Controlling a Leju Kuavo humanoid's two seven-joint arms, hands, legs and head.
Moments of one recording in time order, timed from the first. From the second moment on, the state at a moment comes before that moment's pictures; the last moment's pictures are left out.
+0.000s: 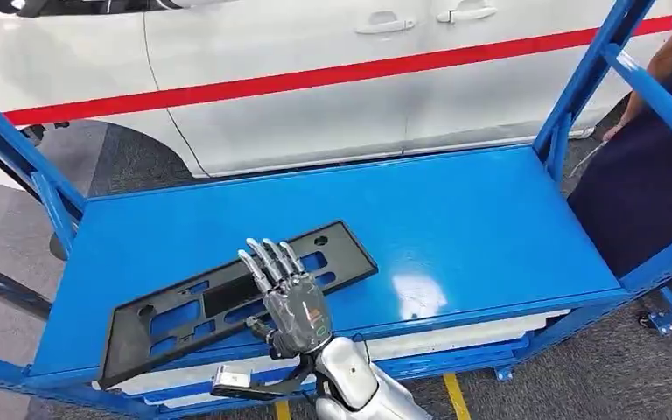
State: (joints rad) left arm -0.05 -0.08 0.60 -0.20 -0.86 0.04 -0.17; right arm -0.24 0.19 0.58 -1.16 1.47 -0.66 -0.01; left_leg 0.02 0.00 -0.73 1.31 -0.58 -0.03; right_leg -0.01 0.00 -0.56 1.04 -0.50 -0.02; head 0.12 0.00
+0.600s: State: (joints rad) left arm -0.05 -0.07 0.61 -0.20 -0.93 0.03 -0.19; right arm -0.28 0.19 0.51 -1.03 1.57 -0.66 0.09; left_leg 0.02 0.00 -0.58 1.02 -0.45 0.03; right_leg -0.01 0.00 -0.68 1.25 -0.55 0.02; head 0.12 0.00
